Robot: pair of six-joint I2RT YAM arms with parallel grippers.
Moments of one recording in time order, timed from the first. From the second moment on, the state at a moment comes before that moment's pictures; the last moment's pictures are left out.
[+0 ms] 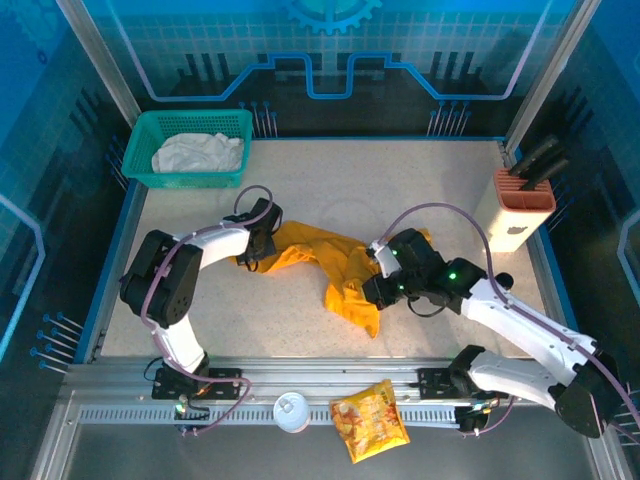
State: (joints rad) left arm -0.35 1.77 1.00 -0.50 -0.30 -0.71; right arm 0.71 1.02 0.81 -0.71 -0.32 0.36
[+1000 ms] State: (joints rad) left arm -0.34 1.92 1.24 -0.56 -0.27 -0.71; right arm 0.88 1.58 0.93 -0.52 -0.42 0.51
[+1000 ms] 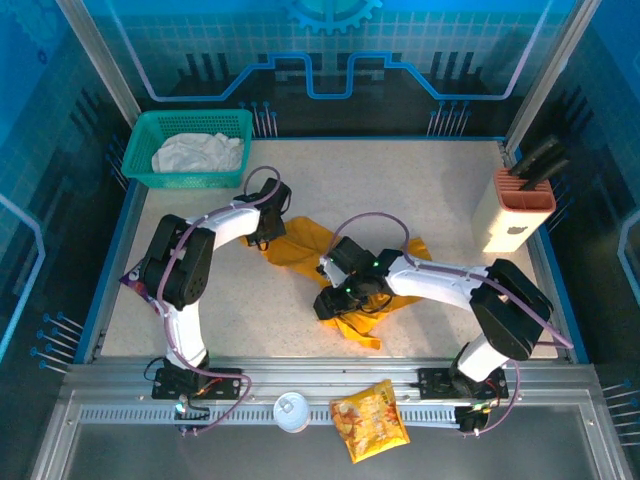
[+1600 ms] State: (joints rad) left arm -0.36 1.66 1.31 -0.69 -0.24 -0.67; right arm 0.39 1.13 0.83 -0.75 -0.12 0.56
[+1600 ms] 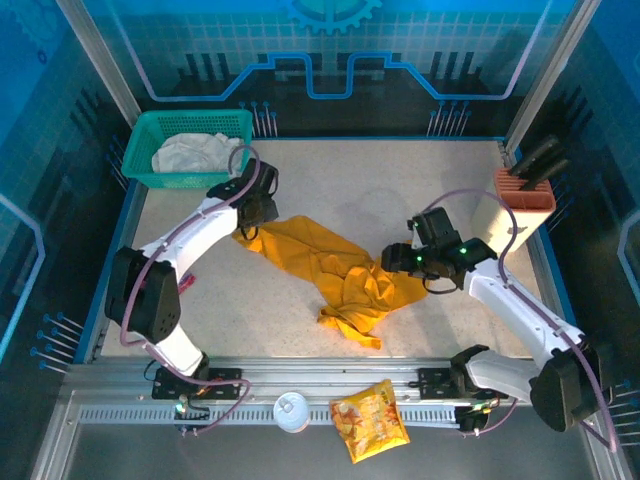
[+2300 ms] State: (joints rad) left arm -0.51 2.25 1.76 -0.78 -0.07 -0.62; right arm 0.21 1.32 0.63 -0.64 0.09 0.71
